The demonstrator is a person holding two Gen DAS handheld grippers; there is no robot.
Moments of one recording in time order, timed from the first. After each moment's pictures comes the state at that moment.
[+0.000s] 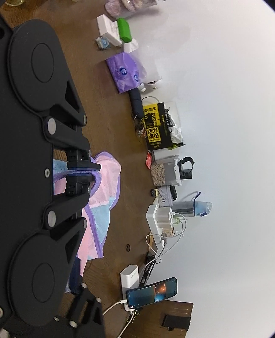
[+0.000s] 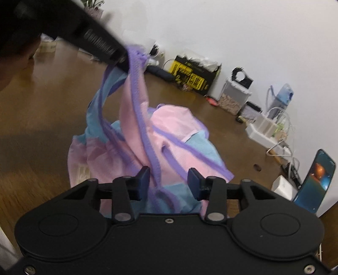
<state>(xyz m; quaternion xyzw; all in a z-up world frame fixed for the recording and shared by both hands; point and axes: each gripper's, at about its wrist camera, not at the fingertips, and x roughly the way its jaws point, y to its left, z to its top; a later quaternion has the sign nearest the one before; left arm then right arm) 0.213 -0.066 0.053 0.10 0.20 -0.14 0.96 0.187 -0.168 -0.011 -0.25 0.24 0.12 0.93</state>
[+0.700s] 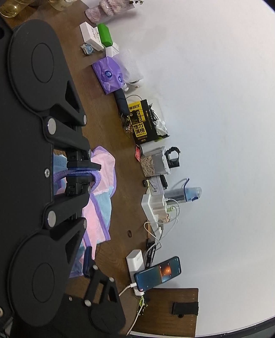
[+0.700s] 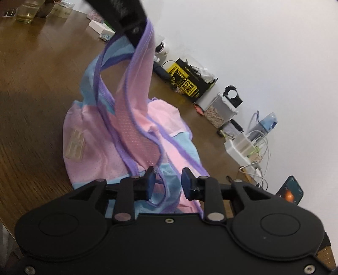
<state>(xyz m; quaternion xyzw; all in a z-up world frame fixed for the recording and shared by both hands) 0.159 -0.072 0.052 0.15 0.15 -0.17 0.96 0.162 -0.153 -0.033 -0.37 0.20 0.09 0.90</state>
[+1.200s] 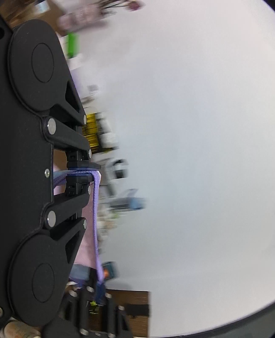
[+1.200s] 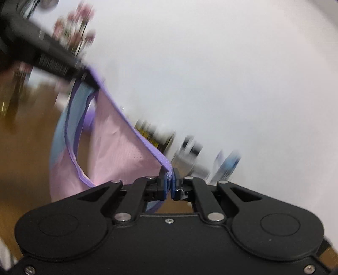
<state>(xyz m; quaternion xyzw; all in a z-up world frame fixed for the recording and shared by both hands) 0.126 -0.038 0.192 0.10 0.02 -0.18 0.98 0.113 -0.203 0.136 -0.27 0.03 0.08 0.96</state>
